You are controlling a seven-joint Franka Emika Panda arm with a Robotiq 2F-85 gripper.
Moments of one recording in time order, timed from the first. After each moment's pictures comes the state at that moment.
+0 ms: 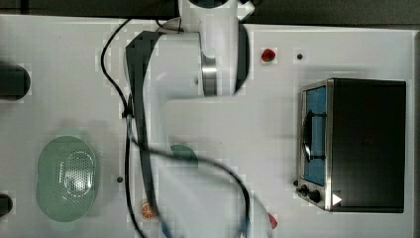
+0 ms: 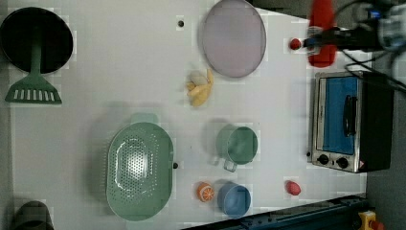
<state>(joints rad) -0.09 0.40 0.14 -1.56 -0.07 0.42 -0.64</state>
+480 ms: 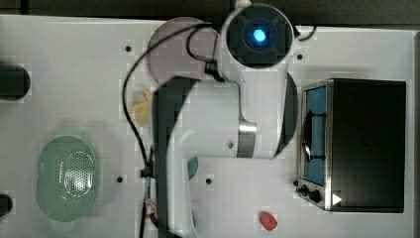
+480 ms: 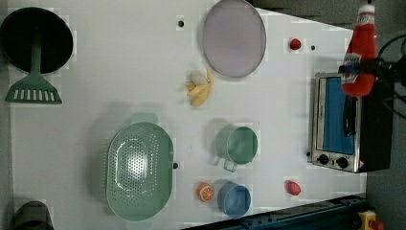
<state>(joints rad) -0.18 0.12 0.12 -1.85 -0.07 0.43 -0.64</state>
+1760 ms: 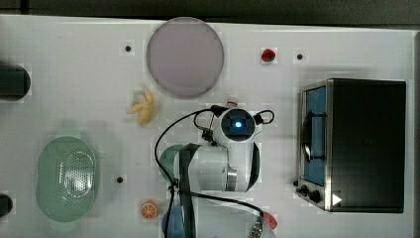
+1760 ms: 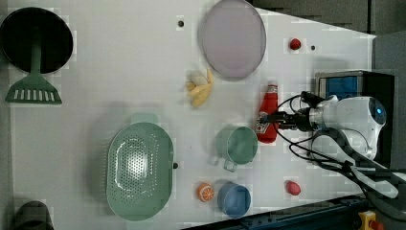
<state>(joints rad) -0.19 0.32 0.11 -2.38 -0.06 1.01 -0.56</state>
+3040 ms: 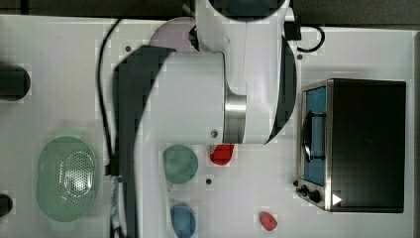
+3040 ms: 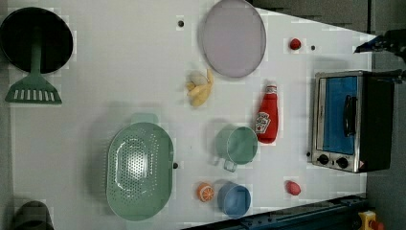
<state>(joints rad) -0.18 0.18 0.19 -1.55 -0.04 0.19 -0.10</state>
